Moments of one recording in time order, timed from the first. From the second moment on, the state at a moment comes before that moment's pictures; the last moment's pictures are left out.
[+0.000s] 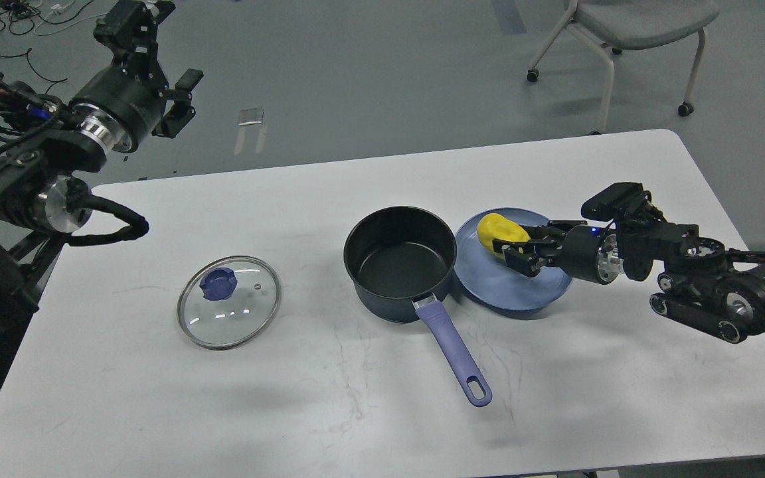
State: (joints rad) left arm -0.98 0.62 -0.57 -1.03 0.27 -0.07 -0.19; right arm 0.88 -0.42 0.01 0.84 -1.55 -0.14 0.36
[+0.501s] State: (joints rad) left arm -0.98 0.63 -0.57 -1.03 0.27 -0.07 -0.19; right arm 0.99 -0.33 -0.01 0.92 -1.55 -0.28 0.46
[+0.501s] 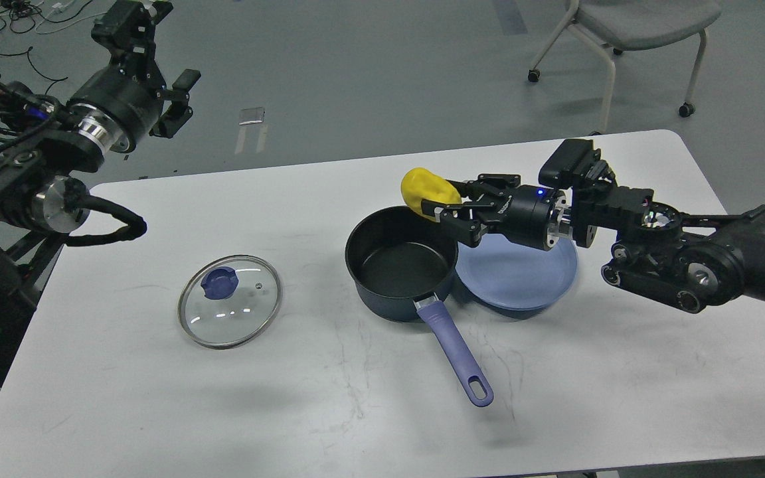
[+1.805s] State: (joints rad) left arm -0.83 0.40 -0.71 -1.06 0.20 -0.06 -0.18; right arm 0.90 -0.45 0.68 1.03 -0.21 0.24 0.07
